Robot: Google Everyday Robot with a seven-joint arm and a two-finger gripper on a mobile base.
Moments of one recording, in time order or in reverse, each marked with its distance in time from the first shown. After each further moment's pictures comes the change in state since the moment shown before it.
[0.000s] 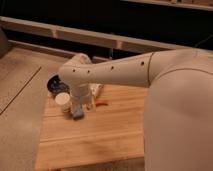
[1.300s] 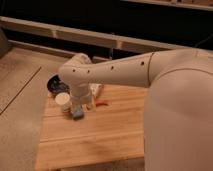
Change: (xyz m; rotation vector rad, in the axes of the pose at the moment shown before) arm -0.002 -0.001 -0.002 0.009 -0.012 0.000
